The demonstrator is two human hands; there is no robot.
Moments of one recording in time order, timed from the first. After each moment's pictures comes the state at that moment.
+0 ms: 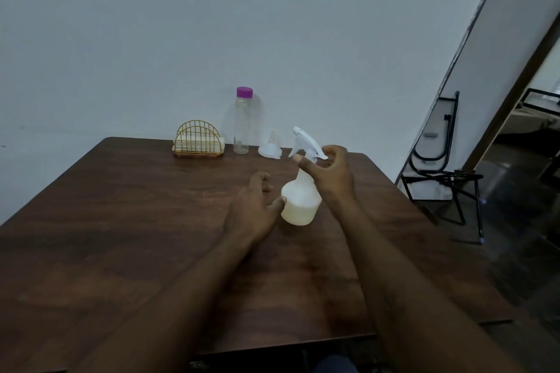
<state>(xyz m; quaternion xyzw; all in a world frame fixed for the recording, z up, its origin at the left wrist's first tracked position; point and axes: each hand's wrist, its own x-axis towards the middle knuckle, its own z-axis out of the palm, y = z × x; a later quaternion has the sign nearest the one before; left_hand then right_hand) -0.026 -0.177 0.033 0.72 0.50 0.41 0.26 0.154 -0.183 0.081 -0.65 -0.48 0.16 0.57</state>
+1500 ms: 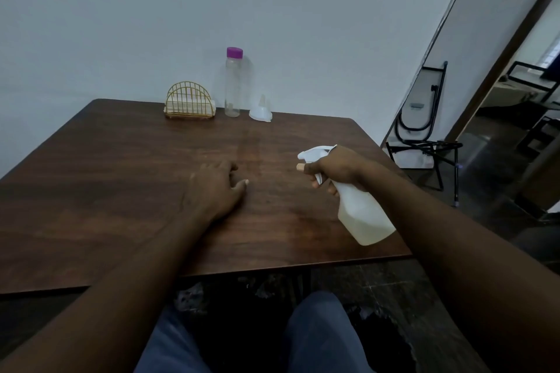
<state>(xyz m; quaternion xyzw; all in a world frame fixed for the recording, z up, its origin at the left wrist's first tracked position) -0.090 -0.197 -0.005 0.79 0.54 0.28 0.10 0.172 -0.268 0.096 -0.72 -0.55 0.34 0.25</state>
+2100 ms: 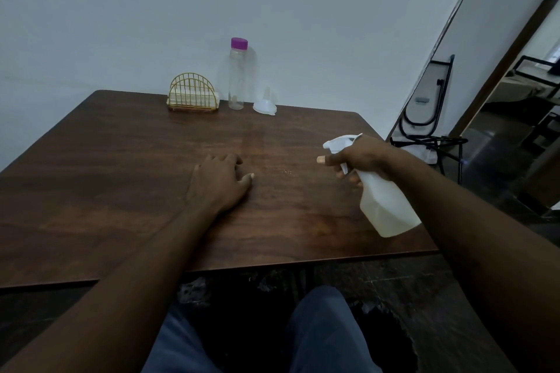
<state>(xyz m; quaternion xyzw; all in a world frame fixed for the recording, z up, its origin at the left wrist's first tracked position) -0.089 -0.192 -0.007 0.79 0.55 0.26 0.07 0.199 -0.266 0.108 -0.77 -0.50 0.32 0.23</state>
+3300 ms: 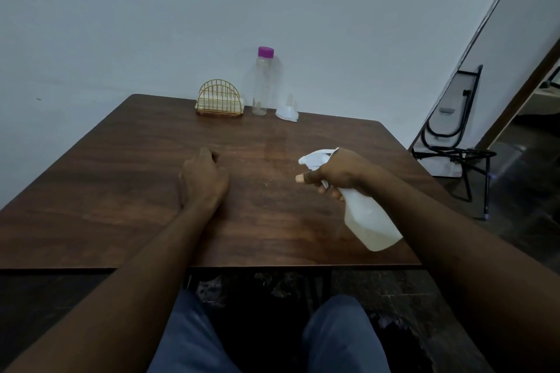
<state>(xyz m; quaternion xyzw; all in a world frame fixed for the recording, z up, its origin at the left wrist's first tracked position) -0.139 -0.193 0.002 0.61 0.67 0.39 0.16 0.115 -0.263 0.095 -0.74 -0.58 0.30 0.17</state>
